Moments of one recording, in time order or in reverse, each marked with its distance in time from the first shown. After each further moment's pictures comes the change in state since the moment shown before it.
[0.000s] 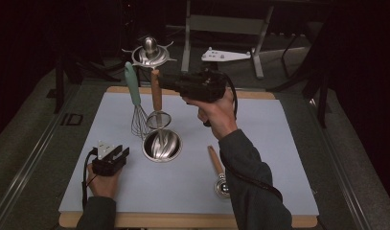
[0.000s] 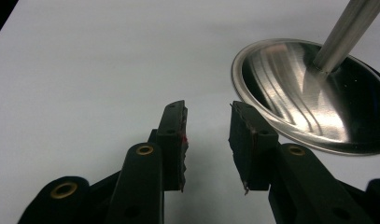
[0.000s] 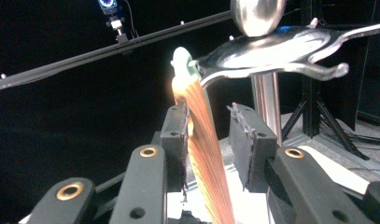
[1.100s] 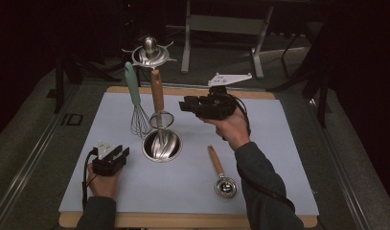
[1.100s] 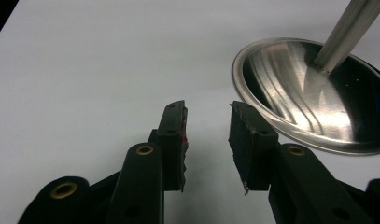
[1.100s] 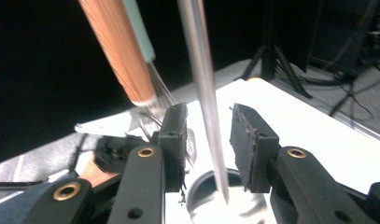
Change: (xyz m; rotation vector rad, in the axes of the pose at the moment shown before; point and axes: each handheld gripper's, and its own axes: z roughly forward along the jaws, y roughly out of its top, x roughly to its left) left arm -0.001 0.000 0.001 0.000 0.006 -0.001; right arm -0.033 -0.058 -0.020 0.216 -0.174 -0.019
